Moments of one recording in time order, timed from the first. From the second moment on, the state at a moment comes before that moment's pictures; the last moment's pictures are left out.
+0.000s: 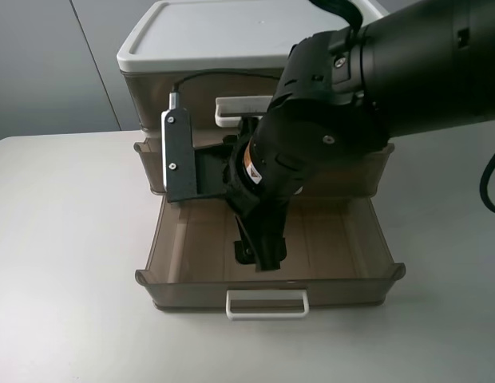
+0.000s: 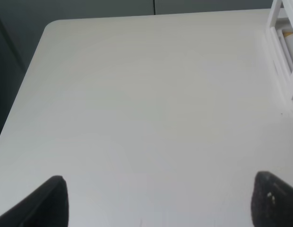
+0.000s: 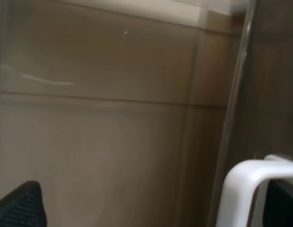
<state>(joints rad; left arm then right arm) -0.02 0.00 -0.51 0.10 1.09 -0.05 0.99 1.70 -1.04 -0.37 0.58 -0.43</state>
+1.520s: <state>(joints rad) -0.02 0.00 -0.51 0.09 1.09 -0.05 1.03 1.59 -1.00 -0.16 0.55 -0.17</state>
